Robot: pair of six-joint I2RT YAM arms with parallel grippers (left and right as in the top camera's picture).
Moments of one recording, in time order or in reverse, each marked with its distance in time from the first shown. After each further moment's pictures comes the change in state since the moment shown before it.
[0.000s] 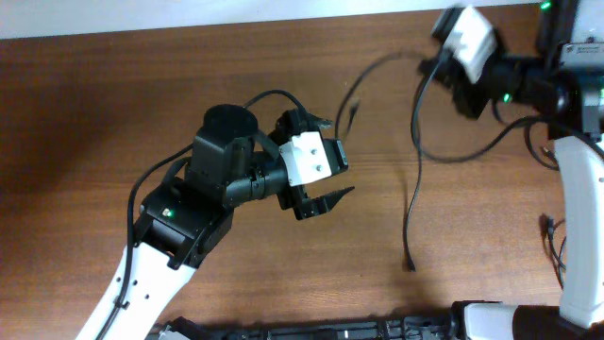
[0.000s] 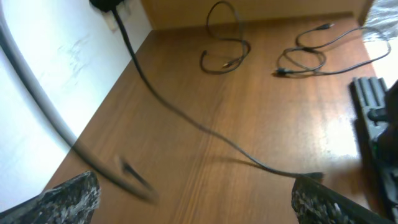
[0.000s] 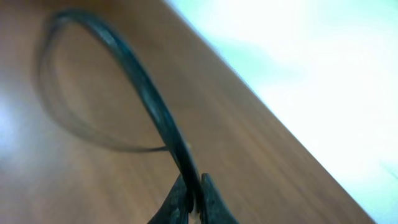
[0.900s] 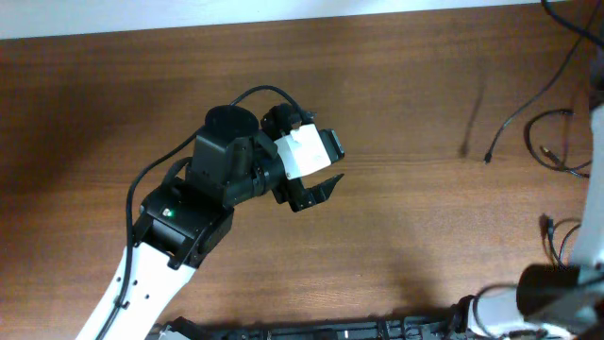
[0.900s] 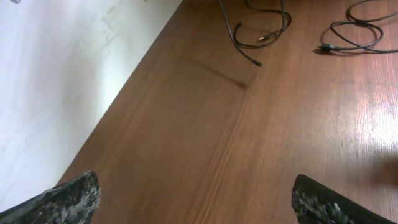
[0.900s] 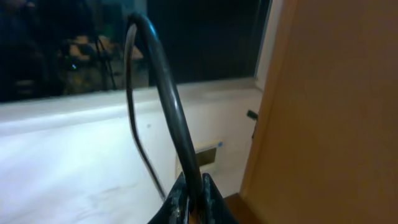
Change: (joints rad) left arm 0.000 0.000 0.000 -0.023 -0.159 0.000; right arm -0.260 0.170 -0.001 0.899 0.855 0.672
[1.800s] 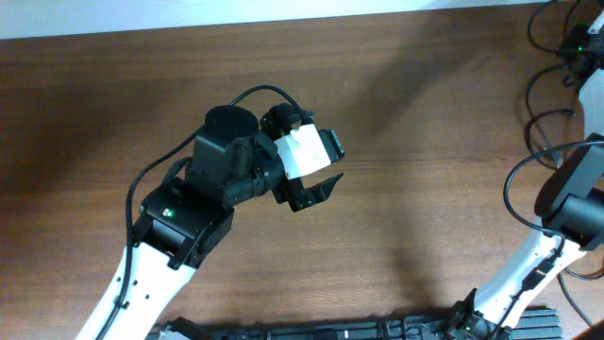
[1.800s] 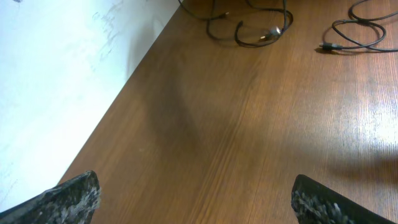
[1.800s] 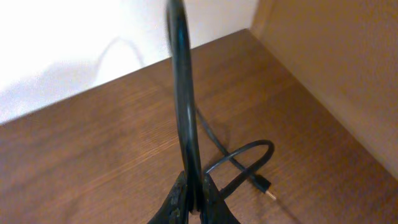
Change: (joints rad) left arm 0.000 0.000 0.000 0.000 -0.007 0.000; right arm -0.181 0.522 0.005 -0.063 -0.173 0.038
